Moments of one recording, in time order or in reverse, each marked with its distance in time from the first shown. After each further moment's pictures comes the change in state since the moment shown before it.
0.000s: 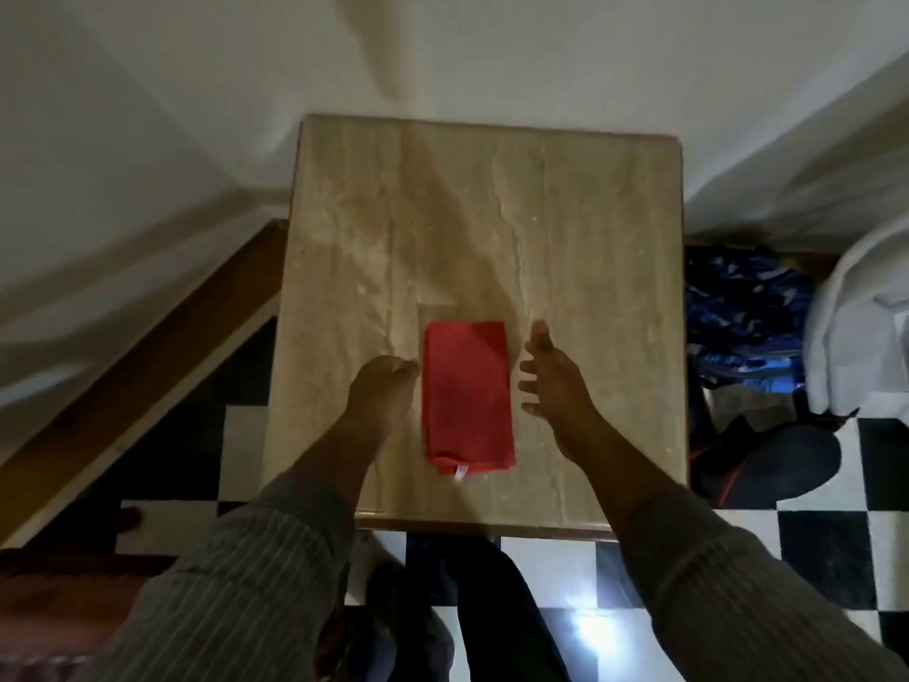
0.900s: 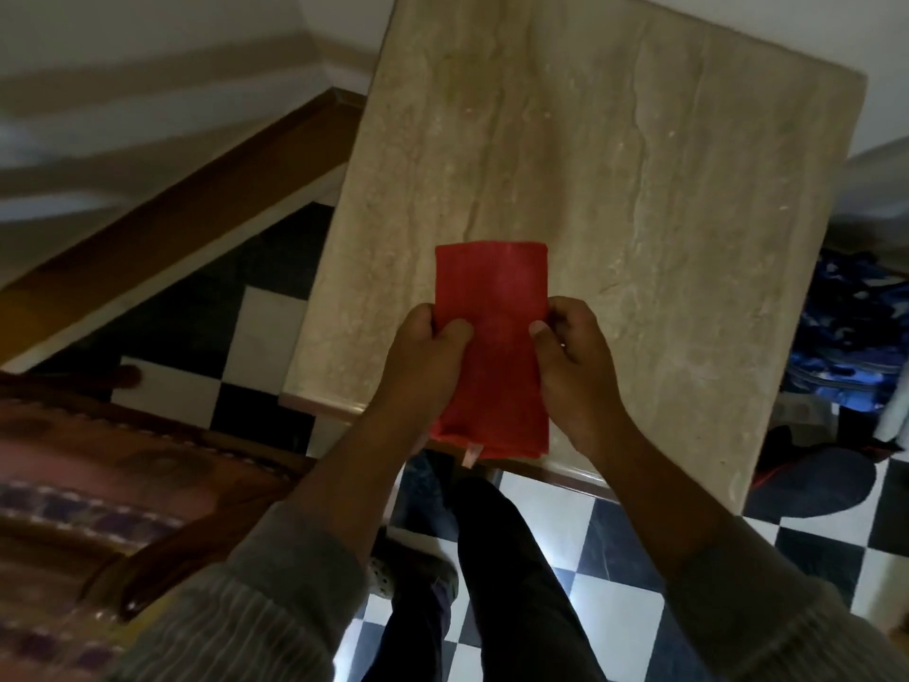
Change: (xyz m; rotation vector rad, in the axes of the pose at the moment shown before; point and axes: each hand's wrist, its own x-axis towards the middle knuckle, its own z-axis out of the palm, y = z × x) left_hand -0.042 -0.071 -0.013 -0.440 0.040 0.084; right_hand -0.026 0.058 0.071 -0.303 -0.060 -0.402
